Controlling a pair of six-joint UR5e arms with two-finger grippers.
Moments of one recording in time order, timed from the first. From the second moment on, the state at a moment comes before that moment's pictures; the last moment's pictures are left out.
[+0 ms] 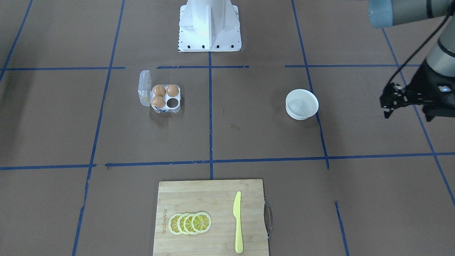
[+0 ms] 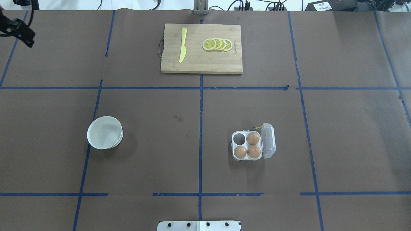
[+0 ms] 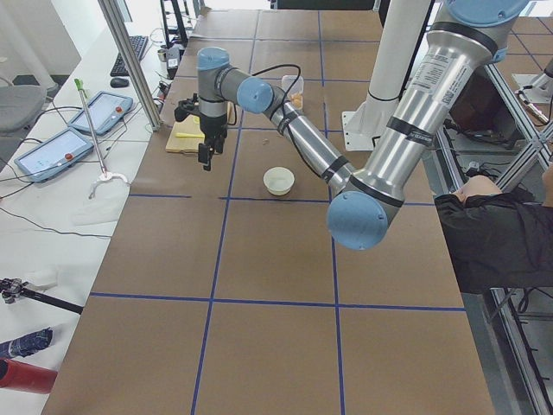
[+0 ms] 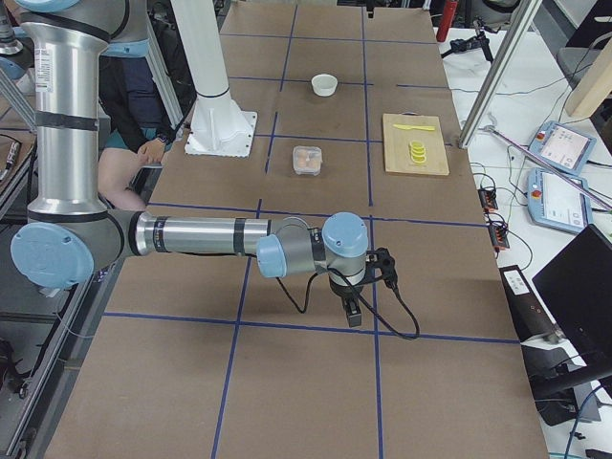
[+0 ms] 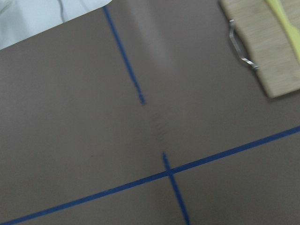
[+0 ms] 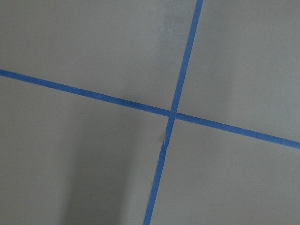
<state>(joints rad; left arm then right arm) -1.24 -1.97 -1.85 -1.23 -2.09 -0.26 1.54 -1.64 1.66 -1.39 2.33 -0.07</state>
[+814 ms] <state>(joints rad) -1.59 -1.55 -1.71 -1.46 -2.29 0.00 1.53 -1.64 1.67 -1.38 2.35 -0.06</state>
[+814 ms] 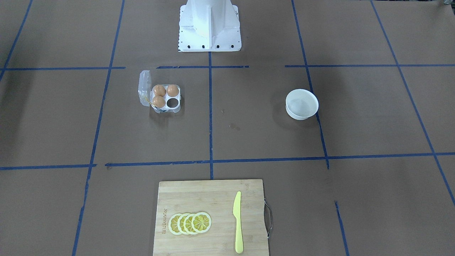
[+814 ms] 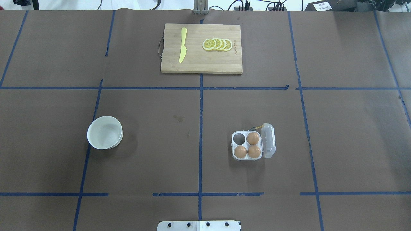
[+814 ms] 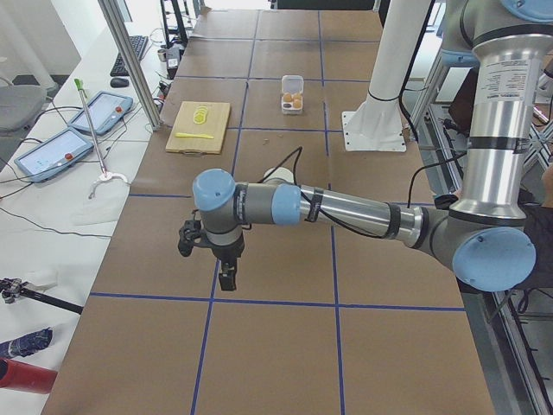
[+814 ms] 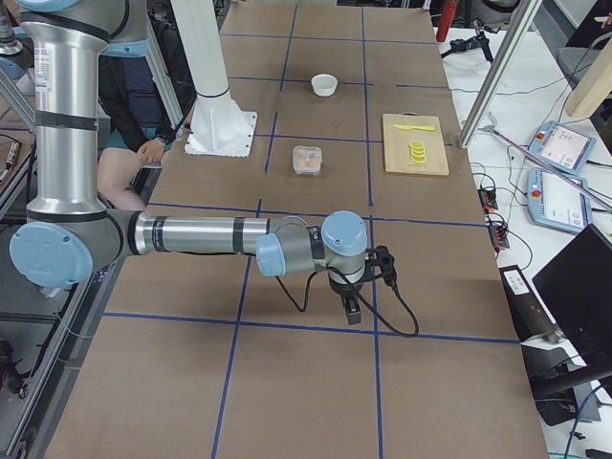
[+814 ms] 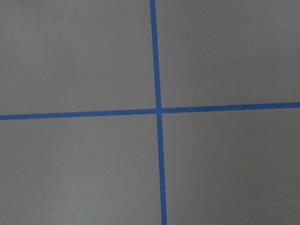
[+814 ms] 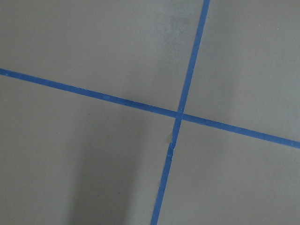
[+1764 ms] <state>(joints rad) -1.64 -1.48 -1.72 -1.48 -2.28 0.20 1.18 -1.61 1.90 -1.34 2.38 0.52</state>
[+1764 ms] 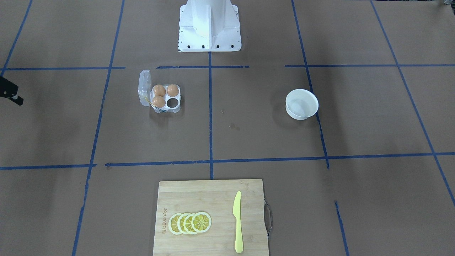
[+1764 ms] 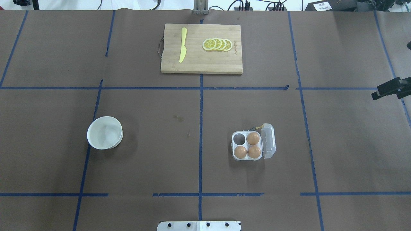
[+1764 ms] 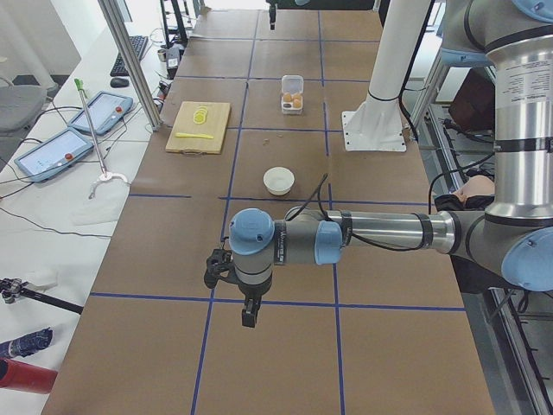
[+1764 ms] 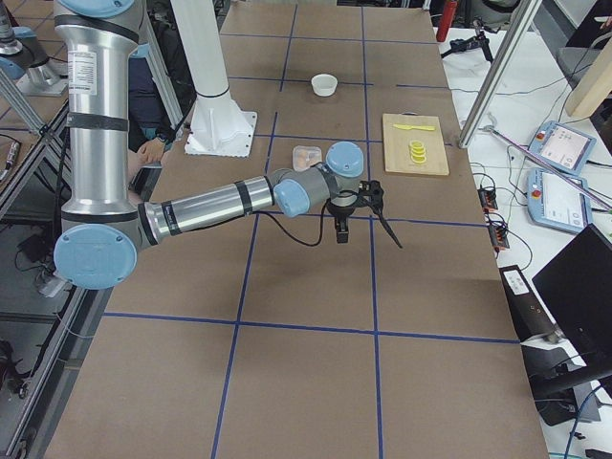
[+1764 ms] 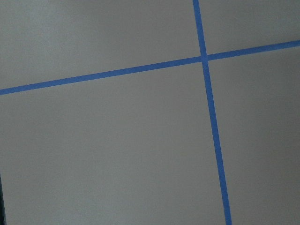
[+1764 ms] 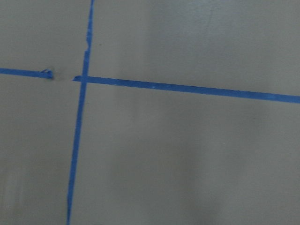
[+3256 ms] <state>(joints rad) -1.64 -1.53 -1.72 -1.43 -2.29 0.20 0.57 -1.26 1.93 -1.17 2.01 1.33</state>
